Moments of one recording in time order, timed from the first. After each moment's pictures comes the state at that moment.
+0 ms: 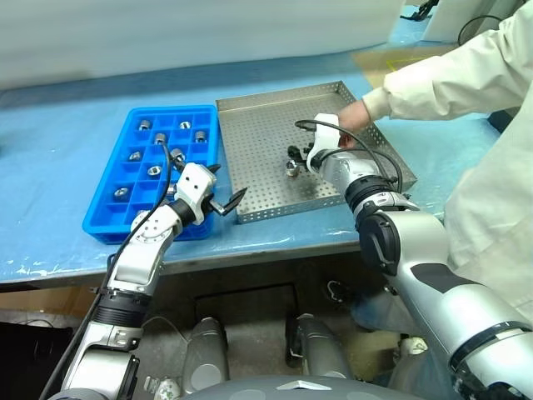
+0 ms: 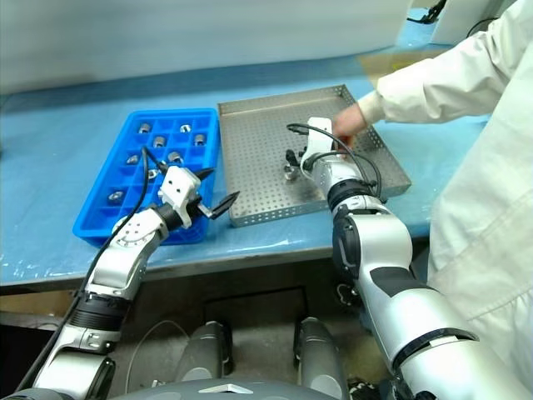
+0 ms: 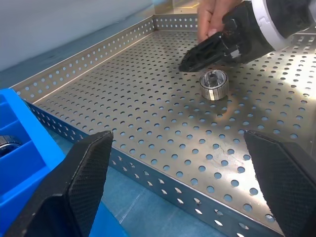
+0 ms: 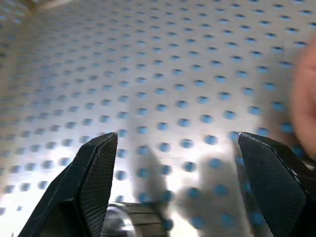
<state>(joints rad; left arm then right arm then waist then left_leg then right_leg) -0.34 0.35 -0.05 0.03 -0.14 0.11 -0.60 -1.23 -0.15 -0.28 1.30 0.12 0.29 0.22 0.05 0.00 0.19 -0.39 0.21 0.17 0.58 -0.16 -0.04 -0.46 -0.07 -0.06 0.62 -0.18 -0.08</state>
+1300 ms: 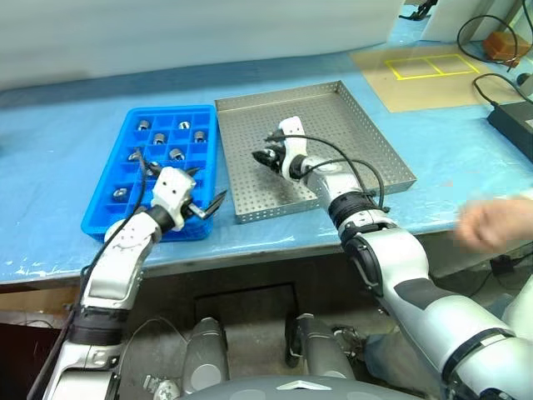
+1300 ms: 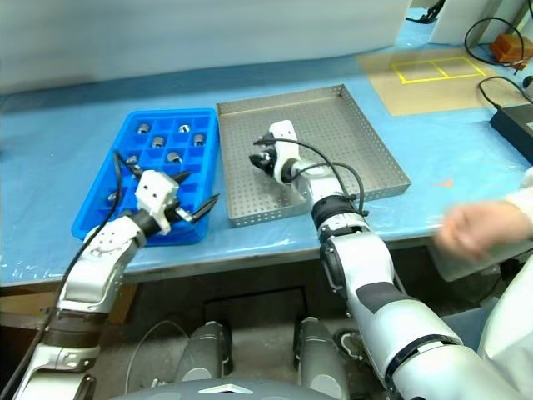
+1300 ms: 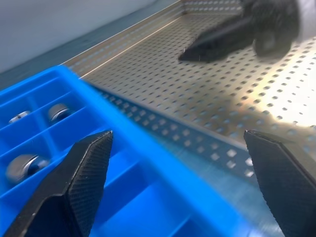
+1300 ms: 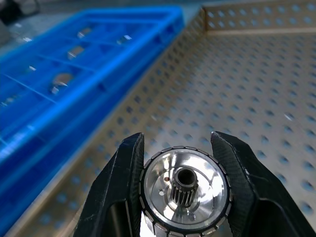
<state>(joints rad) -0.17 0.45 0.08 -0.15 -0.16 0.20 -0.56 -1.18 -0.03 -0.11 1.15 0.09 0.11 0.60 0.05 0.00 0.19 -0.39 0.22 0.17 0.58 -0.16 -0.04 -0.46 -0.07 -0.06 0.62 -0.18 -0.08</state>
